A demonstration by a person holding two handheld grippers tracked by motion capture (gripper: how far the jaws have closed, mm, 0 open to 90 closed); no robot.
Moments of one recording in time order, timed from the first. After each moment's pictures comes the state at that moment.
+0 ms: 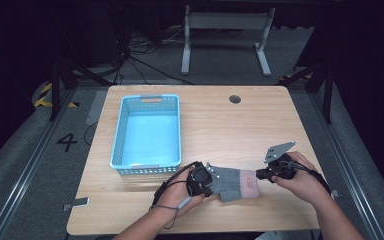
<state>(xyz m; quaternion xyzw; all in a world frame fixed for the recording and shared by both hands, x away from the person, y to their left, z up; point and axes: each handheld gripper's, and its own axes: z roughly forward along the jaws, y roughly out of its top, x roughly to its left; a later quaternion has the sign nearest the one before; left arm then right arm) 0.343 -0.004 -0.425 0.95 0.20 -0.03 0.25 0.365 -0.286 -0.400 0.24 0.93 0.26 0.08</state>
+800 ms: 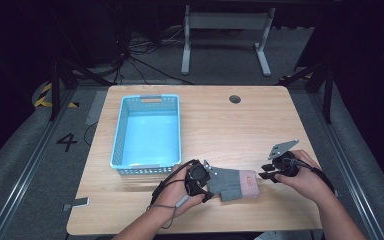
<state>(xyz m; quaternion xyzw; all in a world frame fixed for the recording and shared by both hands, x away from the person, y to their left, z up) 0.344 0.002 -0.416 0.94 0.22 -0.02 0.26 0.374 -0.304 -0.410 0.28 0.92 0.24 0.09</state>
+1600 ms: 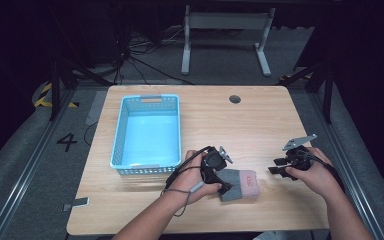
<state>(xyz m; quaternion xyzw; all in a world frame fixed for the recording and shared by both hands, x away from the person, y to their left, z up) 0.363 -0.038 -0.384 0.93 0.20 -0.01 0.30 0.385 -0.344 -0.412 0.38 0.88 0.27 0.09</state>
